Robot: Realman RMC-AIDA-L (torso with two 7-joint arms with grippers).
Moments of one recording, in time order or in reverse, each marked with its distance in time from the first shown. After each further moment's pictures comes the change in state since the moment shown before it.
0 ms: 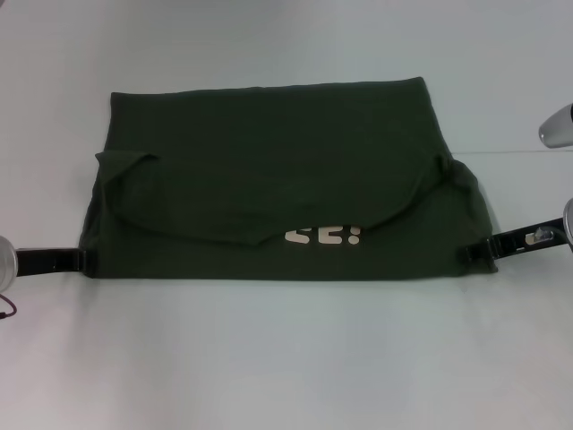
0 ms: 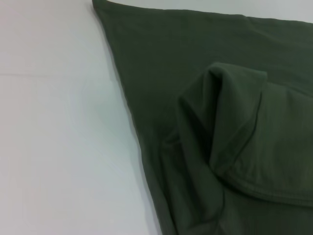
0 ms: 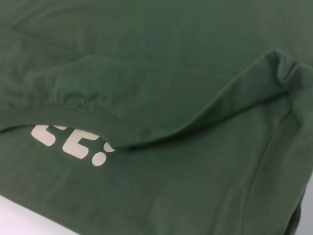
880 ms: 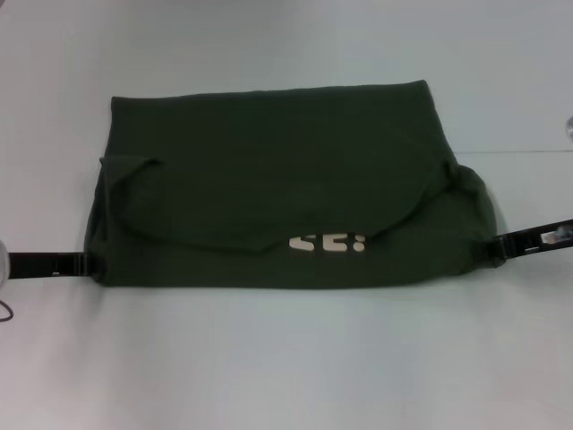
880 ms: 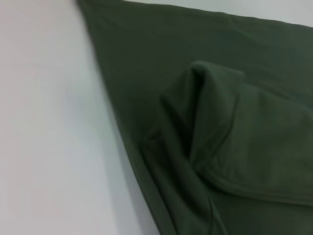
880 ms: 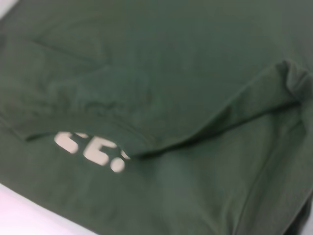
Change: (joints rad) left arm 0.016 0.018 -0.009 0.057 0.001 0.181 -0.043; right arm -0.057 -0.011 0.038 -0.083 0.061 -0.131 -0.045
